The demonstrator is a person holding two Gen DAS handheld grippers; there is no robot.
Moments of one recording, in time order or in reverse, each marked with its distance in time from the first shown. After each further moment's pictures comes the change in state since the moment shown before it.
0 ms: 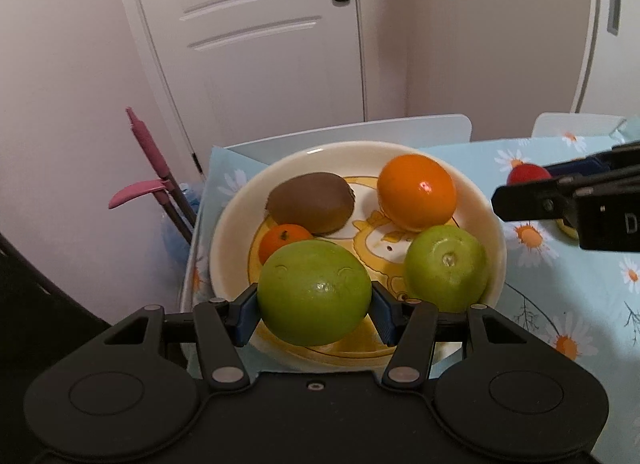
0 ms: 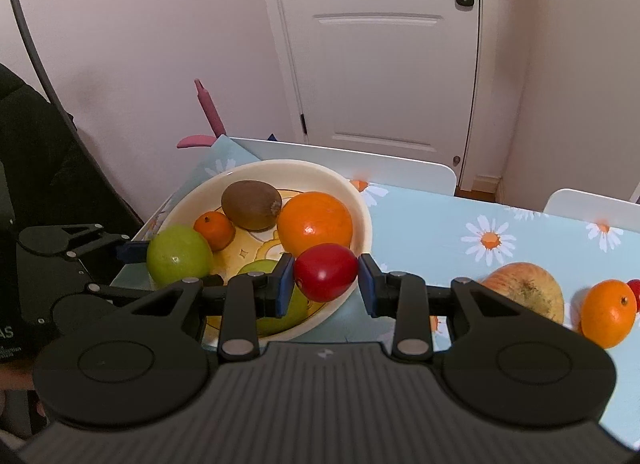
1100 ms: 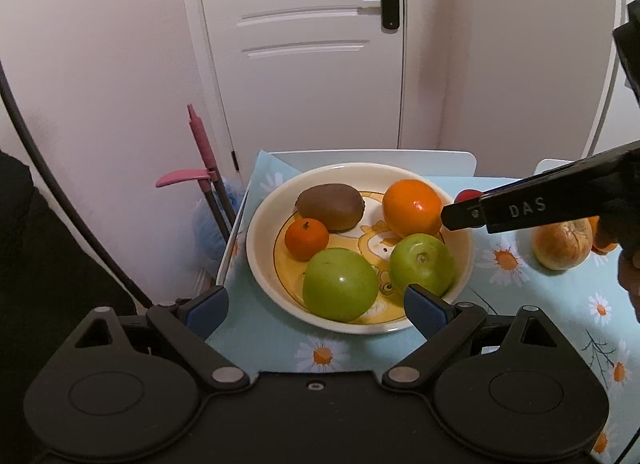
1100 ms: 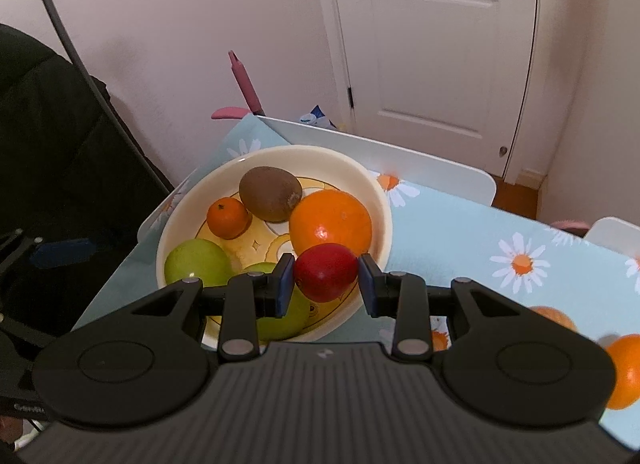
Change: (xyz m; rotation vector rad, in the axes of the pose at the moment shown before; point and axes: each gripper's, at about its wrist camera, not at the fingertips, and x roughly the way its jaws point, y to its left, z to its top) left arm -0.064 -0.008 -0.013 -0.166 -0.044 0.089; right arm 0.028 -0.019 0.020 -0.087 0.102 0.146
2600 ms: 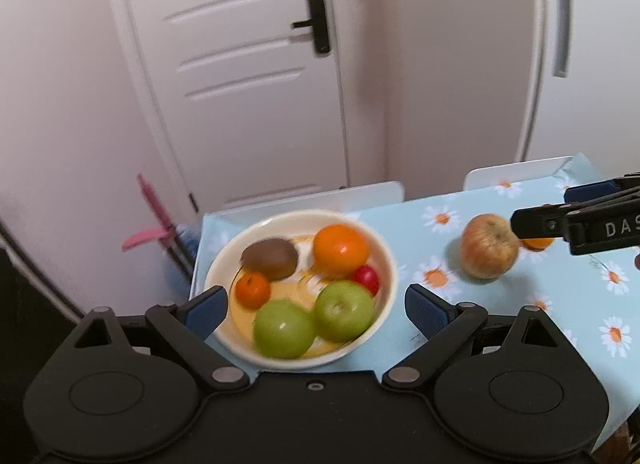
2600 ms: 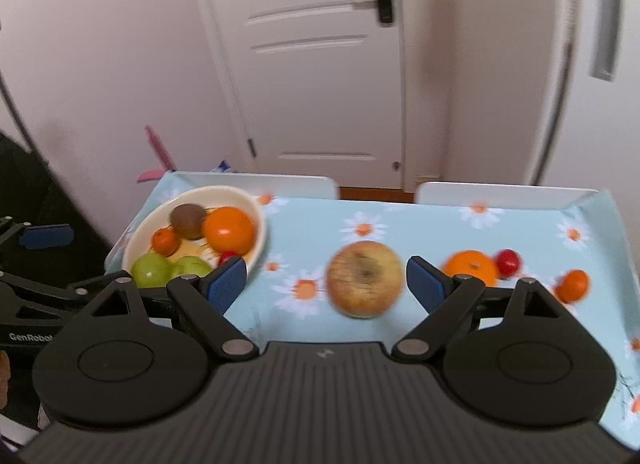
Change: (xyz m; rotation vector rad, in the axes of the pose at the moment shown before) left arm -0.047 -0.038 0.030 0.182 -0.075 -0.111; right arm -0.147 -0.032 -0.052 0.214 -0.163 -0.275
